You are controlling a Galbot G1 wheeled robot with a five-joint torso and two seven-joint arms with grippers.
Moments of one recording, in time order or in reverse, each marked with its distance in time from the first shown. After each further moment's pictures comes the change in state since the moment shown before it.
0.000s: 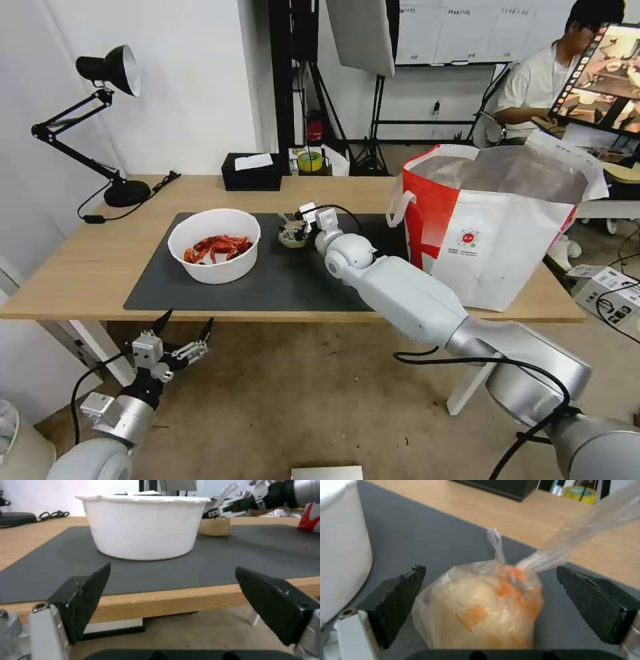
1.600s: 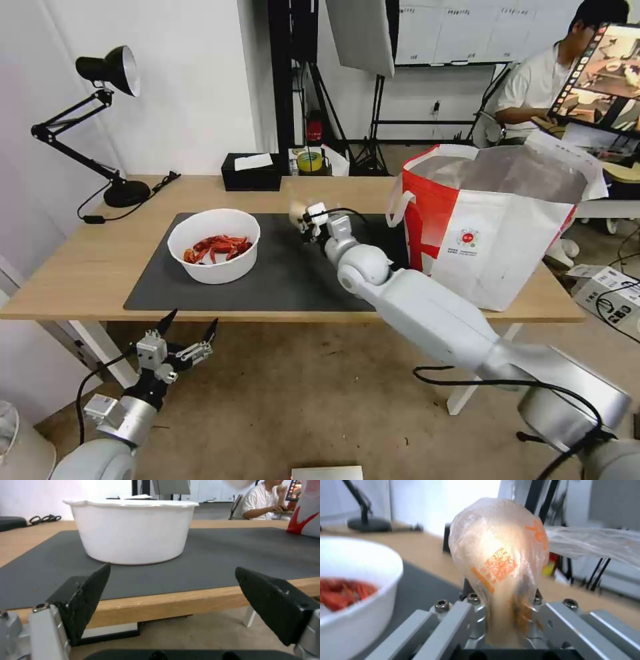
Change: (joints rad) left arm -0.003 -0.001 0.017 -0.002 0.007 -0.020 0.015; right arm -0.167 -0.231 0.094 0.466 -0.173 0.156 0.136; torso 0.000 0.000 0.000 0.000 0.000
